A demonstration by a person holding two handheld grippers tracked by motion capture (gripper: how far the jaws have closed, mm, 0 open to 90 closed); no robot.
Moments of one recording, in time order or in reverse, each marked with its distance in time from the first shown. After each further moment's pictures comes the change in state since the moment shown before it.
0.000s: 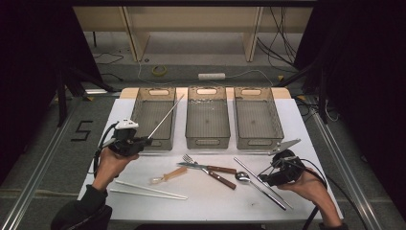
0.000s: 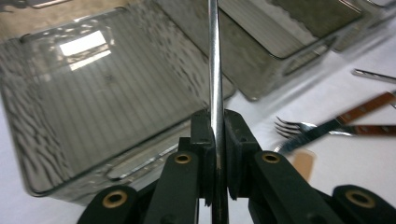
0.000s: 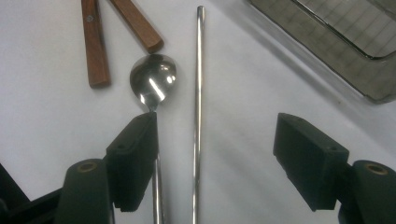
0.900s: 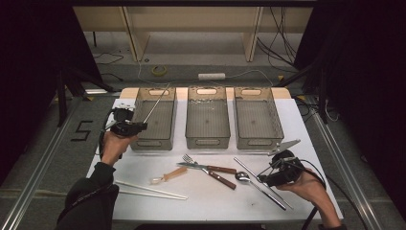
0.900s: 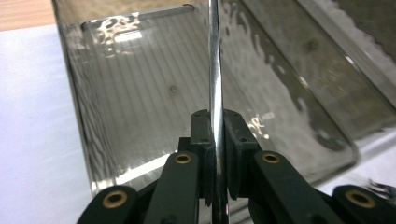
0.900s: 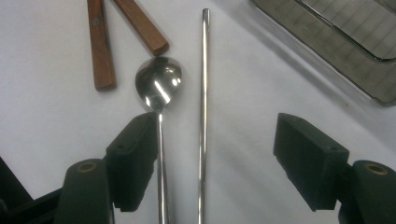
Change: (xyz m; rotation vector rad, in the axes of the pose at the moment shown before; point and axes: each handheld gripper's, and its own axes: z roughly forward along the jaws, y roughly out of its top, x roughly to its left) left arm 0.053 0.024 0.041 0.041 0.115 -0.154; right arm 0.001 0.000 0.001 -0.010 0.012 0.000
